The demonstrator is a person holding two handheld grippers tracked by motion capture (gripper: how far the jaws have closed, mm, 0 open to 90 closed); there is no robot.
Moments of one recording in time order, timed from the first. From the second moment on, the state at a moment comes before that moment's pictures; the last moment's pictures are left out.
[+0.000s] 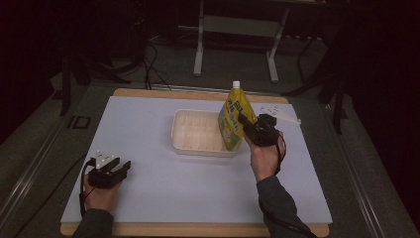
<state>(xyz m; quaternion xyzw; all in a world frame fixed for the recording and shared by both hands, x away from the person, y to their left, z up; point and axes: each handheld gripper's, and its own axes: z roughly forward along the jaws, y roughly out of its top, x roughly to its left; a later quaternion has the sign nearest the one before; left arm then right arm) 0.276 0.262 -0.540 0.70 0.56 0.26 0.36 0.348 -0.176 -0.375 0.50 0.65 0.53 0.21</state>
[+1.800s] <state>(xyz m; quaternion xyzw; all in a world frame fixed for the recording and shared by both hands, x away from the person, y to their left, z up) 0.276 0.263 -0.540 0.70 0.56 0.26 0.36 0.366 -0.171 -0.404 0.55 0.58 0.52 0.28</state>
